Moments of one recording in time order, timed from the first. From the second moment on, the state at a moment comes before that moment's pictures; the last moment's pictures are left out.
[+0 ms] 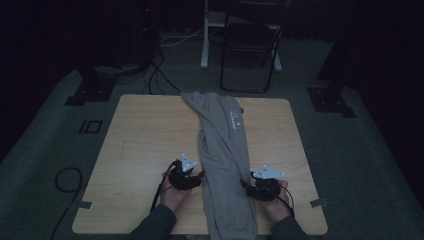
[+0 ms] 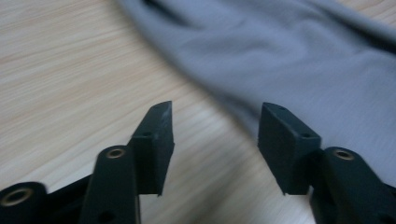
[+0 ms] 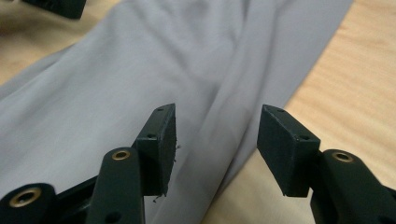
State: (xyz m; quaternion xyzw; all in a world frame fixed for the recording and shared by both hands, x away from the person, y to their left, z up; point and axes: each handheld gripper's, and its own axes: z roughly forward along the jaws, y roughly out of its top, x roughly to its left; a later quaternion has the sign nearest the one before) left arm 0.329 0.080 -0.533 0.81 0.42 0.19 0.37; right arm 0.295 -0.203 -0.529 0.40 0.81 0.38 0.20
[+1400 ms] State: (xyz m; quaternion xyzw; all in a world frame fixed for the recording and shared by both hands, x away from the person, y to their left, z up) left arm 0.309 0.095 -0.542 0.79 0.47 0.16 0.37; right arm 0.287 -0.200 -0.538 0.48 0.79 0.34 0.14
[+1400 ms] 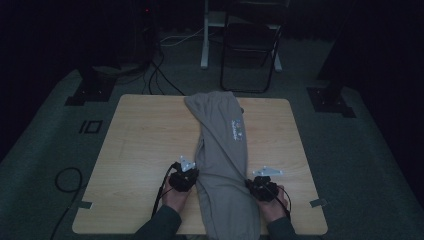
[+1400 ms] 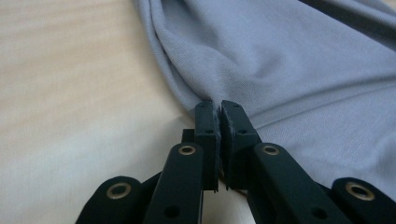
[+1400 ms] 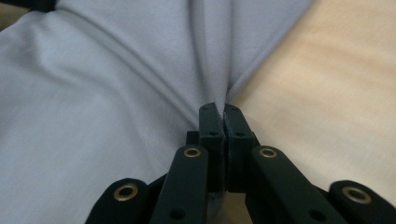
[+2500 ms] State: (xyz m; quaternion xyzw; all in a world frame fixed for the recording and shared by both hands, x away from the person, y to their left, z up) left arm 0.331 0.098 -0.544 0.77 0.48 0.19 0.37; right arm 0.412 -0.101 -0.499 0.41 0.80 0.39 0.18
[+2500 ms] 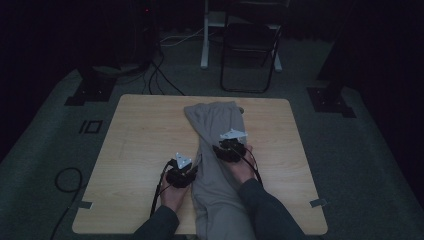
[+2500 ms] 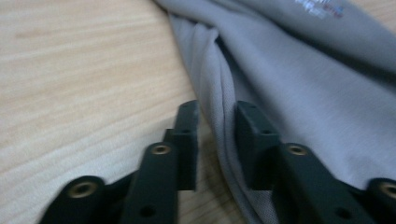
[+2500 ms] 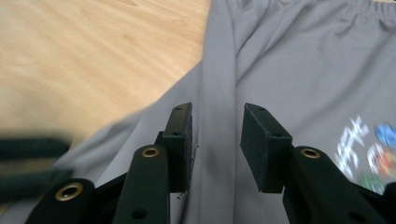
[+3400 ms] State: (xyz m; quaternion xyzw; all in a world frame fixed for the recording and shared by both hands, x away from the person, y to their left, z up) left arm 0.320 0.098 -0.544 0.76 0.49 0.22 0.36; right arm 0.484 -0.208 -0.515 0.58 0.71 0.36 0.15
